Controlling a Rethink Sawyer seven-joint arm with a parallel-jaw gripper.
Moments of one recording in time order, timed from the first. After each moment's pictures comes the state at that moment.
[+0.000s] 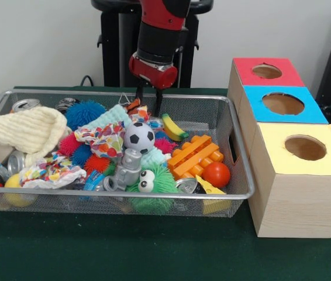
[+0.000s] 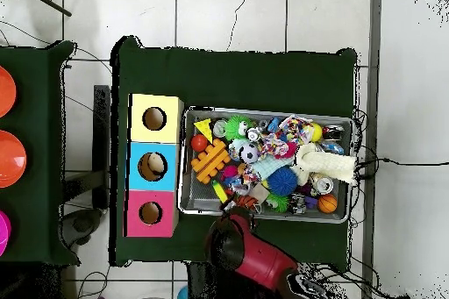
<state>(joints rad) -0.27 -0.52 -0.11 2.20 0.14 -0.30 2.09</state>
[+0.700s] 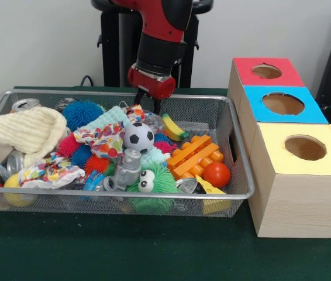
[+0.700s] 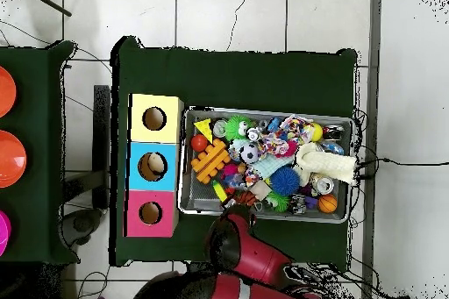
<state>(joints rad) -0.27 -0.44 -0.11 2.19 0.14 -0.45 2.09</state>
